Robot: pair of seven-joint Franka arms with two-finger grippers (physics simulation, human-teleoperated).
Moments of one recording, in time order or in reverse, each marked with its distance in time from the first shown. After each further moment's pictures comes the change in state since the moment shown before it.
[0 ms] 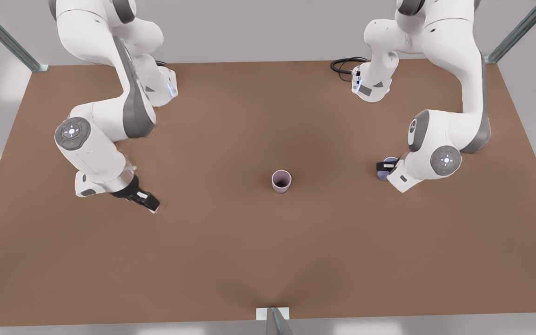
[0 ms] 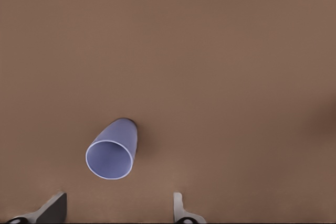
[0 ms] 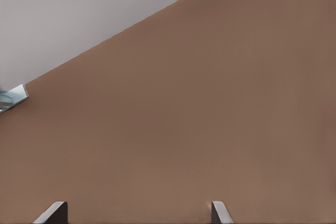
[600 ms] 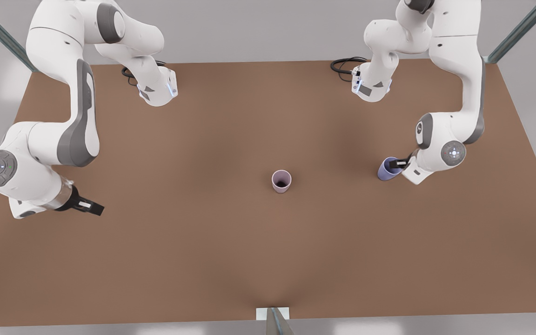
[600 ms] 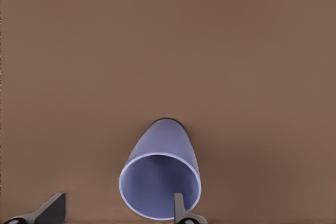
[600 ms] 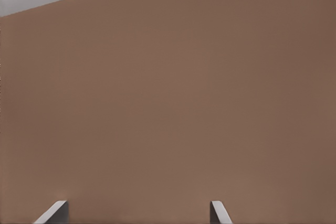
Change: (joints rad) left arm 0.029 -0.054 0.149 -0.382 0.017 0.379 0.067; right arm -0.164 0.149 -0.035 0.168 -0.039 -0.201 -0.375
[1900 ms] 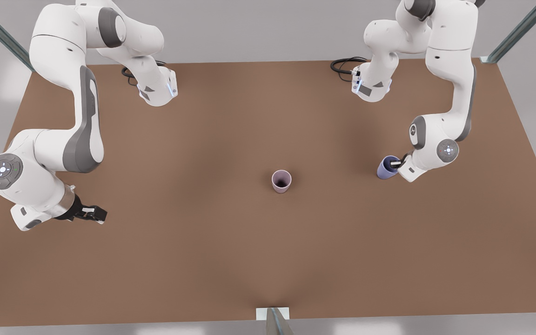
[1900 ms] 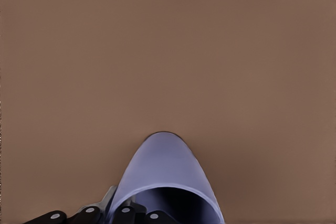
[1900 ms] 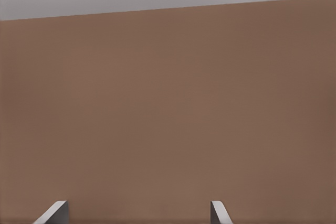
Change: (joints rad) left arm 0.017 0.041 -0.005 -0.114 -0.090 0.215 0.147; right arm 0.000 0.033 0.009 0.008 0.005 0.112 -0.192
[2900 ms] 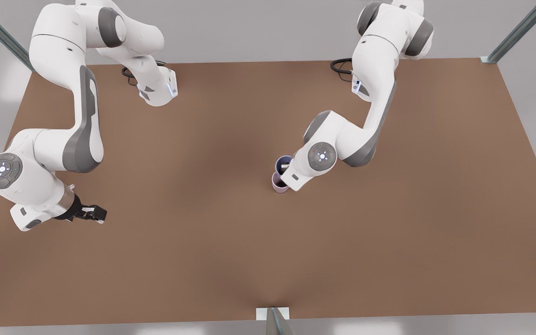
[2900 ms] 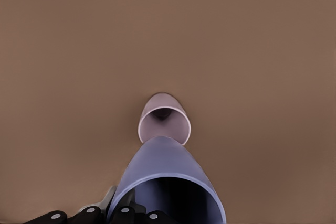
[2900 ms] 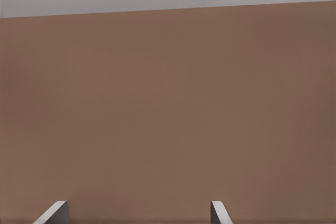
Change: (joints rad) left arm -0.430 0.370 -0.186 1.029 -0.202 -0.626 -0.733; right arm -0.001 -0.001 0.000 0.000 -0.001 0.000 -0.020
